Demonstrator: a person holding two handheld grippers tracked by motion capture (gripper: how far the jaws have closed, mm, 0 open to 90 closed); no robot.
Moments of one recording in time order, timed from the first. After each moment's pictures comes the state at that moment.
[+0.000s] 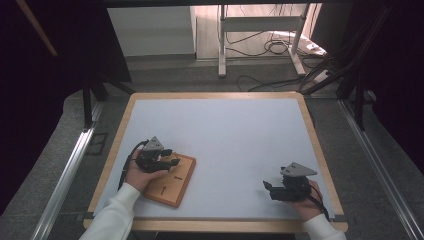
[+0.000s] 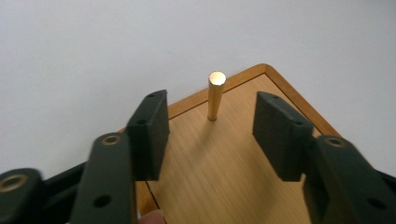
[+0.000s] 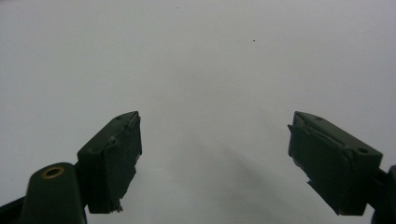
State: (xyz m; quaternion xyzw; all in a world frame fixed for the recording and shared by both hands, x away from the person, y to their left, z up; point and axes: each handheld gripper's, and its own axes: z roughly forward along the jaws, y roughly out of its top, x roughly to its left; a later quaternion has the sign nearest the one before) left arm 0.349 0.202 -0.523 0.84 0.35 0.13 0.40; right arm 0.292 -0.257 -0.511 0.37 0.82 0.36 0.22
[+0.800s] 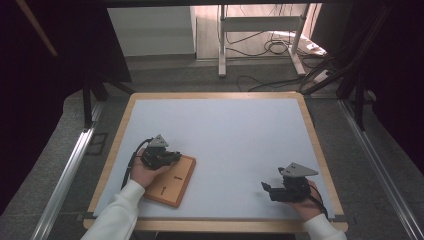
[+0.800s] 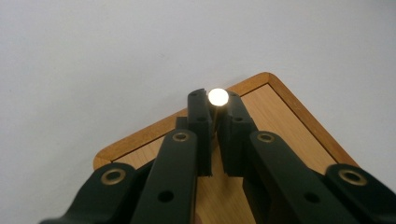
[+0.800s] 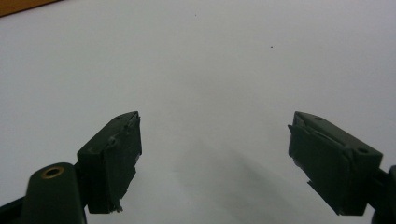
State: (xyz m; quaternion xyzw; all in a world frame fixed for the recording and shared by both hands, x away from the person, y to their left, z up) left arm 0.360 0.195 -0.526 0.83 0.37 0.11 0.40; right arm 0.291 -0.258 -0.512 0.36 0.83 0.39 0.20
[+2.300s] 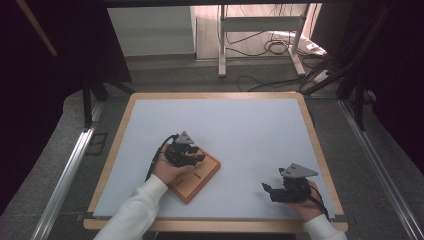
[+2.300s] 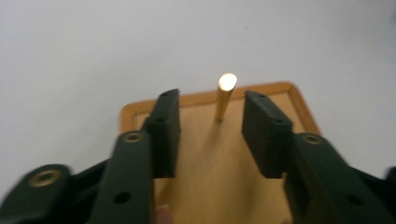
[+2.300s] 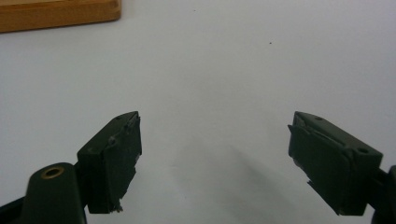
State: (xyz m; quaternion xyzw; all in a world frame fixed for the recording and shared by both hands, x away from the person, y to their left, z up) left arm 0.365 0.133 -0.508 0.85 0.34 0.10 0.39; right arm 0.290 -0.259 -0.513 0.36 0.83 0.38 0.20
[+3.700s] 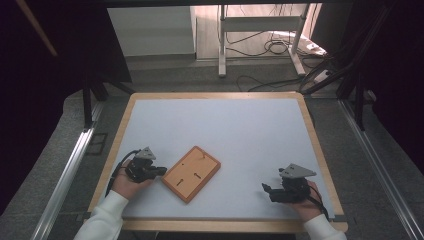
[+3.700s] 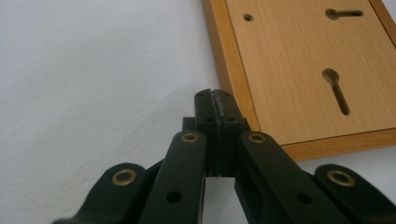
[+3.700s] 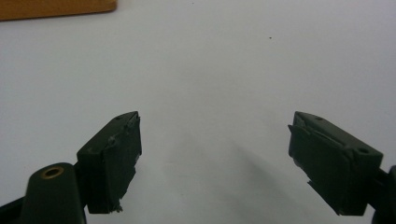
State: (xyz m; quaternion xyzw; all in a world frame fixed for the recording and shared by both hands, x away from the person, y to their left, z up) left arm 0.321 0.227 -0.531 0.86 0.37 0.07 0.34; right arm 0.291 -0.257 -0.516 0.36 0.83 0.37 0.21
